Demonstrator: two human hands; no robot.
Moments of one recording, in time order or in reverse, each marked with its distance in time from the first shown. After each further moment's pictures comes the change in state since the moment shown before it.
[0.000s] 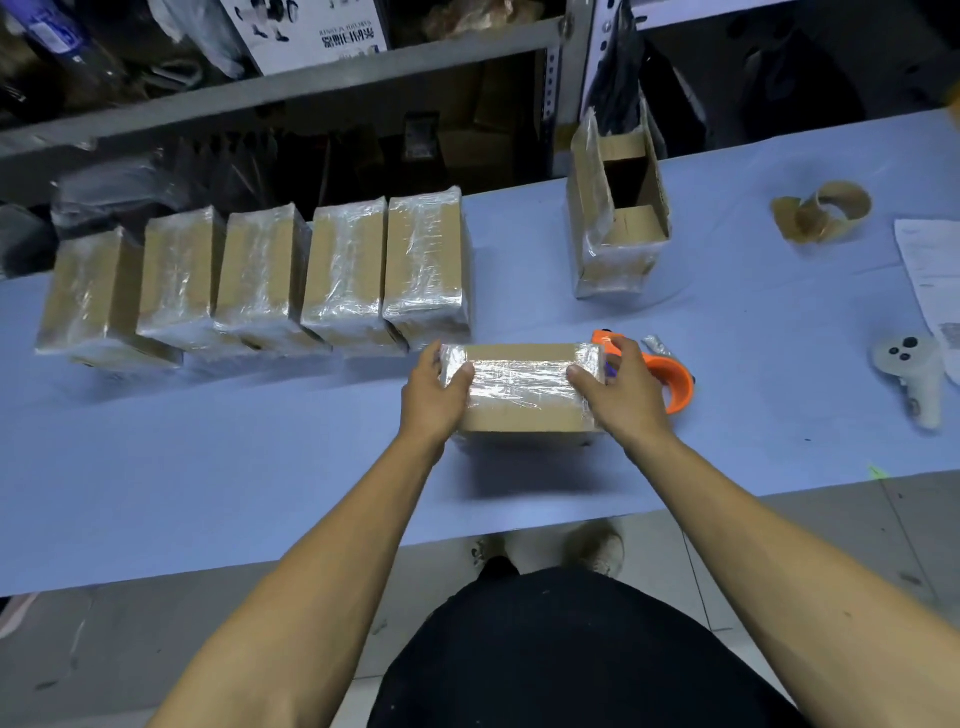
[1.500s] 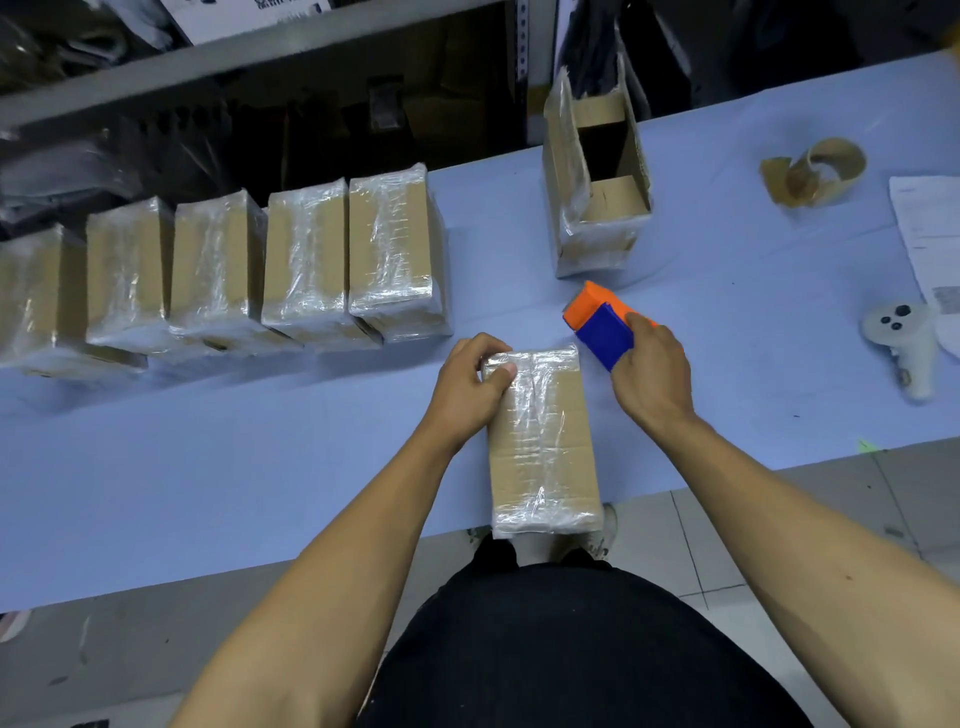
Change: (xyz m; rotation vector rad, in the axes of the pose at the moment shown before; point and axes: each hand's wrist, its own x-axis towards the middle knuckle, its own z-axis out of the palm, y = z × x) left_hand -0.004 0.017 0.046 0.167 -0.274 0.218; right_hand 0.036 0.024 -0.032 -0.484 0.144 -0.152
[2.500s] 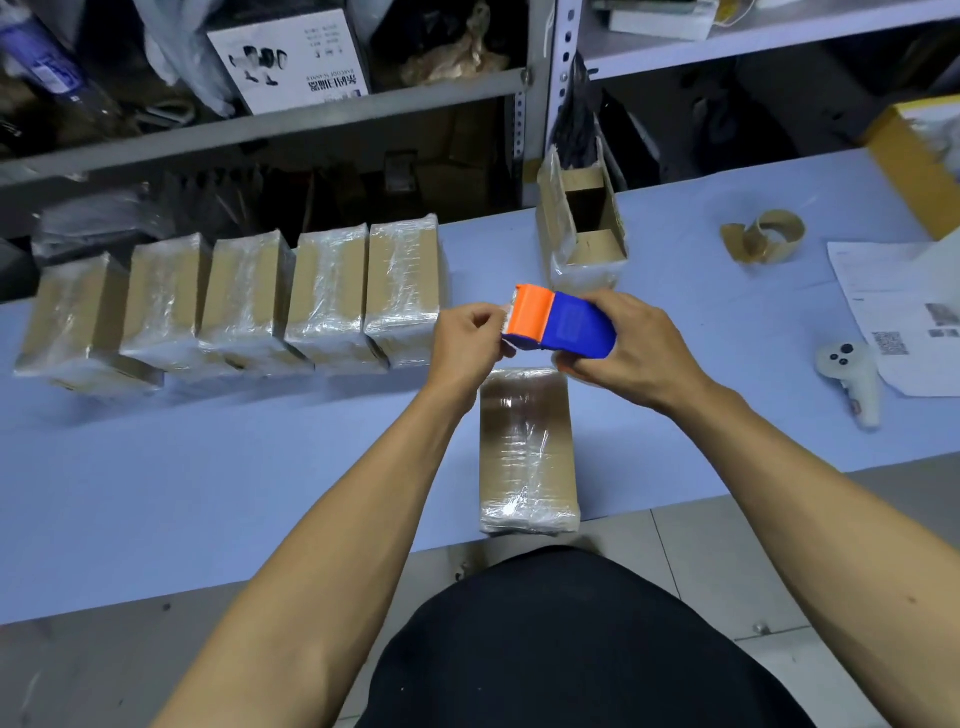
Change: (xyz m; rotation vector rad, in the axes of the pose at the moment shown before) left_hand -0.003 0.077 -0.015 -0.237 0.165 0.085; right_hand -0.018 -0.046 -0.077 0.034 0.015 -0.534
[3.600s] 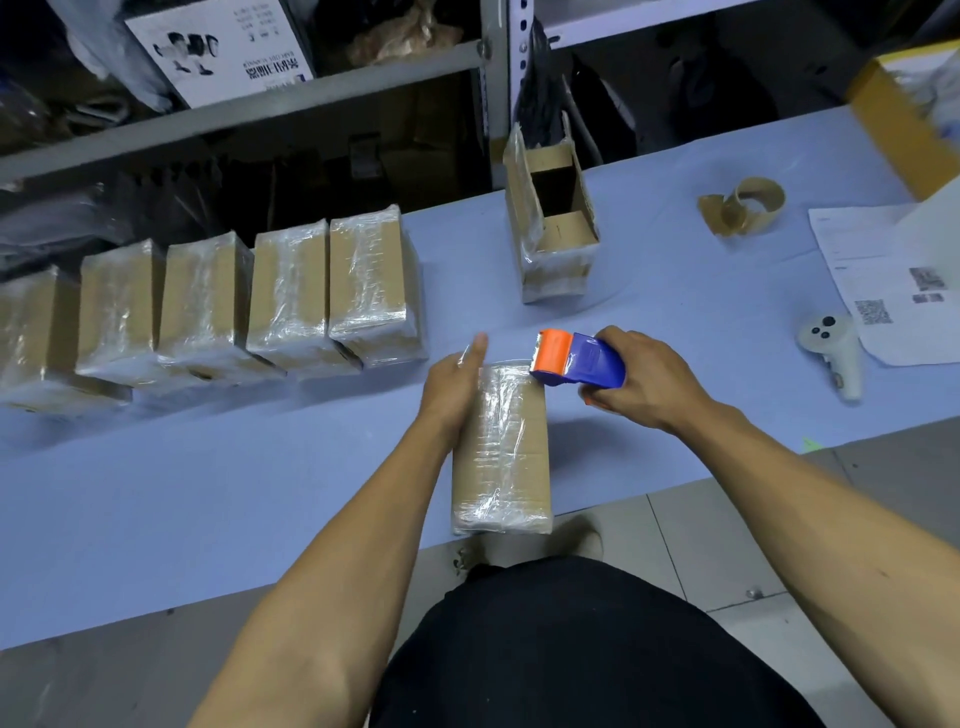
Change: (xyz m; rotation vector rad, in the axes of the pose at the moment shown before) left_hand 0.006 -0.073 0.022 0.039 -0.010 -0.350; right_hand -0.034 0.068 0.011 -0.049 -0.233 0.222
